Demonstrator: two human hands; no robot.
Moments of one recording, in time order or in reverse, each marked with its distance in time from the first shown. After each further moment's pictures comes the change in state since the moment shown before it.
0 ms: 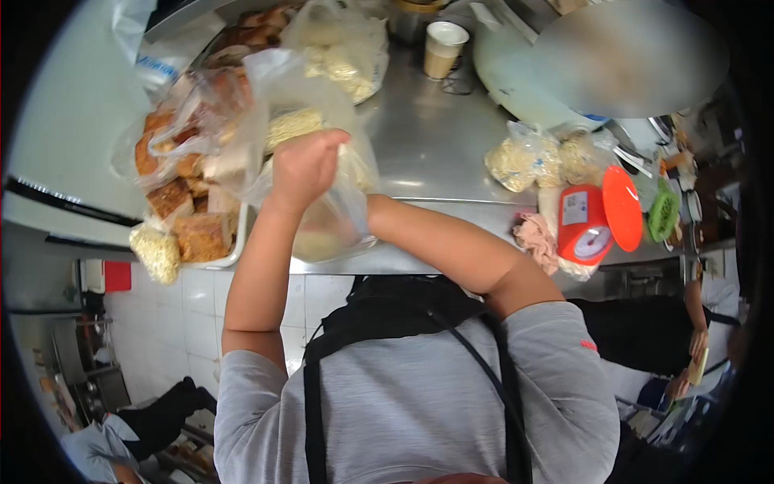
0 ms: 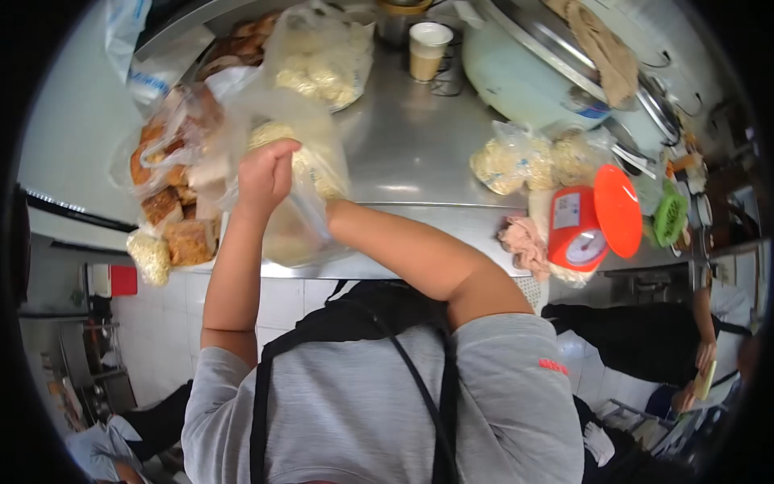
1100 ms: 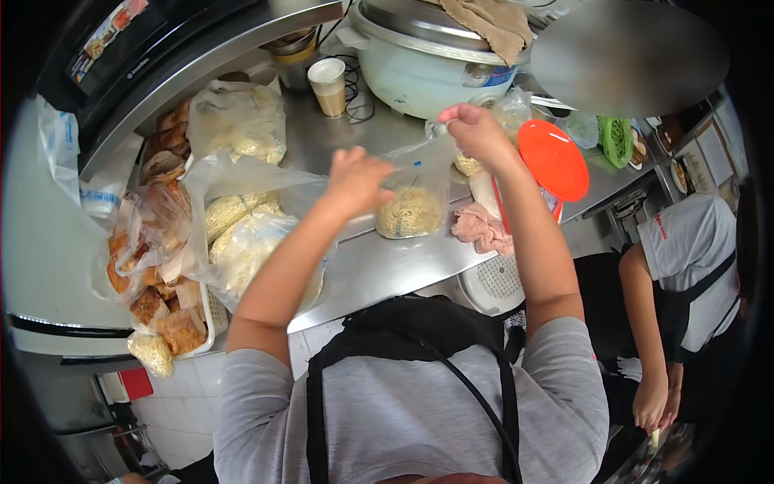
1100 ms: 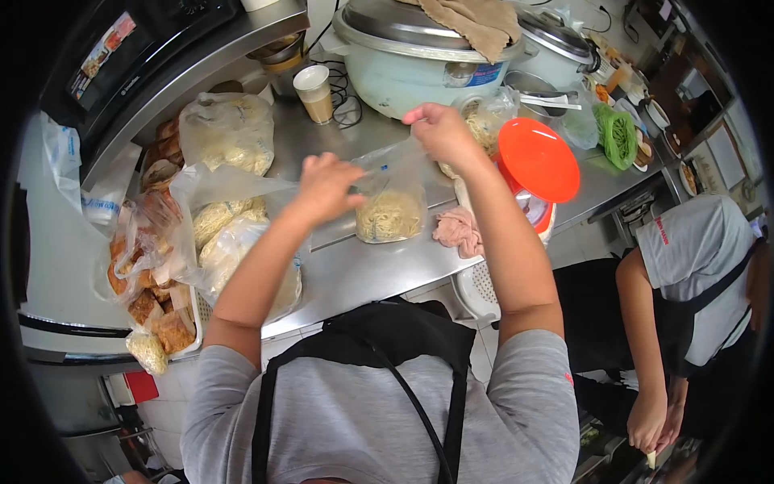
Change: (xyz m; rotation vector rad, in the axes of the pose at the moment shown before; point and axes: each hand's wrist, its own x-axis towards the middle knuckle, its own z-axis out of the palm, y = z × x) left_hand 0.053 0.067 0.167 0.072 -0.848 0.114; right_hand -0.327 0.000 -0.090 0.600 1.429 0.669
